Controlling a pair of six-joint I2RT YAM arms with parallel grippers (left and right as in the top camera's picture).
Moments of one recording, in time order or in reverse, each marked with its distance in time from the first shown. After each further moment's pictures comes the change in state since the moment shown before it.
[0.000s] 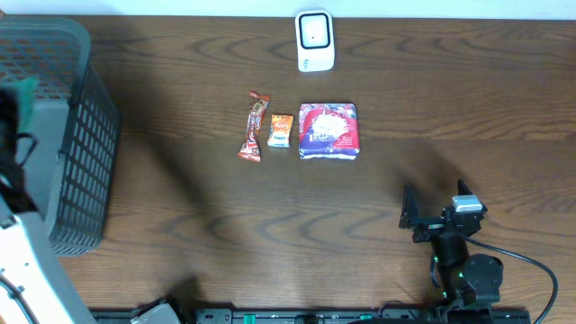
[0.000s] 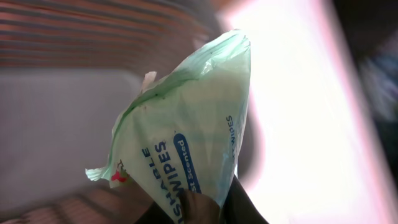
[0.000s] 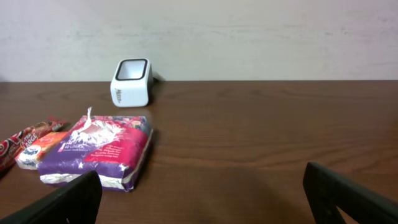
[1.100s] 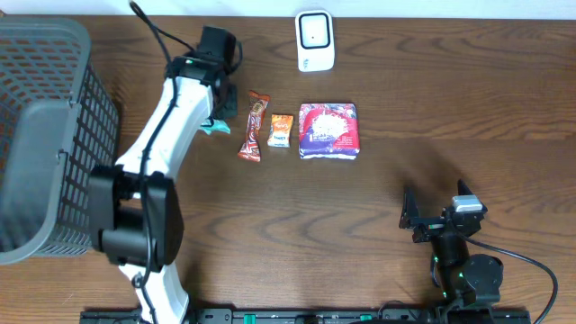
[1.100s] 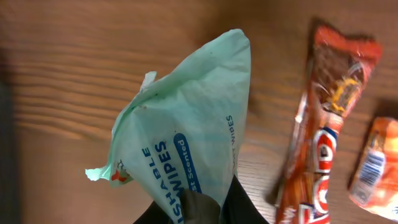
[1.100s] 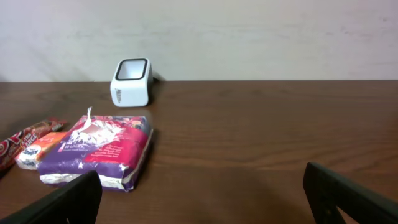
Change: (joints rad) left arm -0.739 0.723 -0.002 -0.058 -0.240 0.685; right arm 0.000 0.000 0.000 0.000 0.000 0.000
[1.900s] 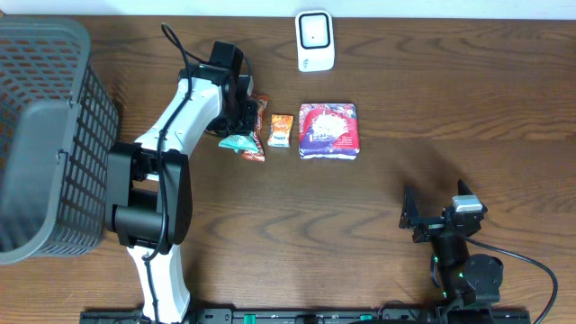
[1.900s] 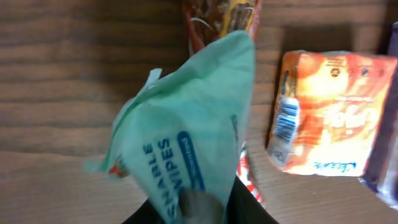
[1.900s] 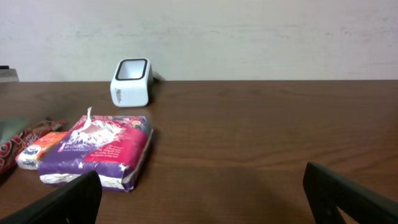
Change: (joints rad) left arm -0.001 0.104 -0.017 0.003 0.349 0.084; right arm 0.000 0.000 0.000 0.000 0.000 0.000
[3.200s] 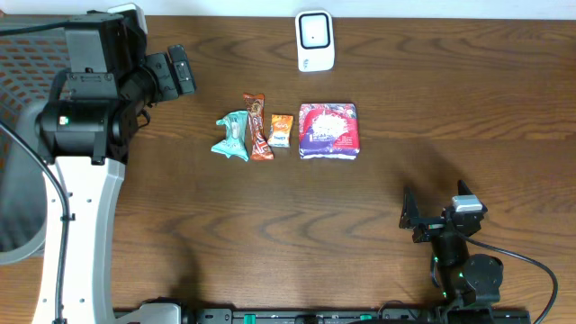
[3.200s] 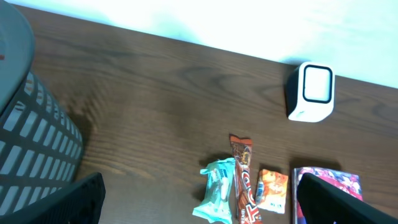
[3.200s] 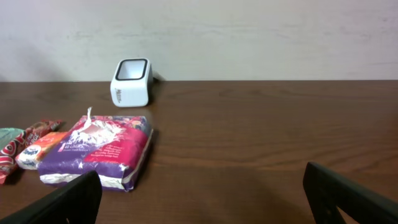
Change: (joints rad) left arm 0.195 -0.663 0.025 0.015 -0.134 -0.101; right arm 0.000 0.000 0.000 0.000 0.000 0.000
